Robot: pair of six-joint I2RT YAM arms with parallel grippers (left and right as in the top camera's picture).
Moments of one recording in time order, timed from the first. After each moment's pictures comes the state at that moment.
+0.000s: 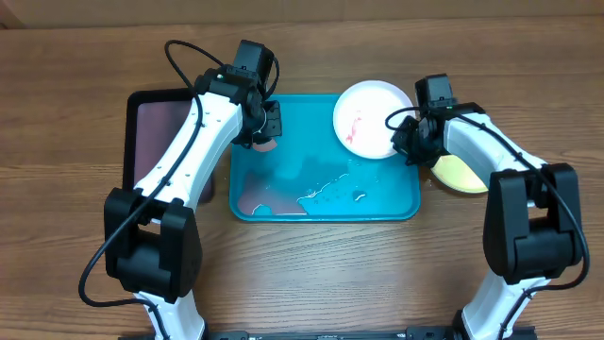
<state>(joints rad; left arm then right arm) -0.31 1.94 1.63 -0.99 0.02 -0.39 0.13 1.96 1.28 -0.64 -0.11 0.73</state>
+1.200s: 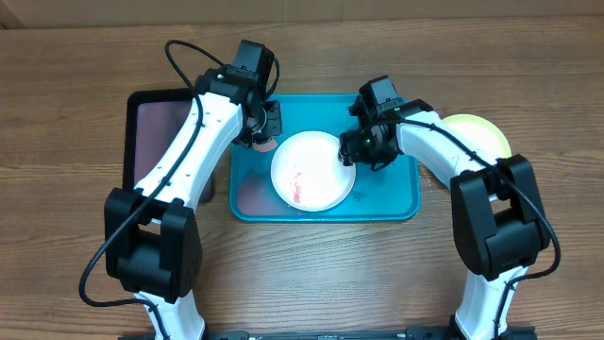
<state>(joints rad) -0.31 1.94 1.63 -0.99 0.02 -0.39 0.34 2.04 1.38 -0.67 -0.23 0.21</state>
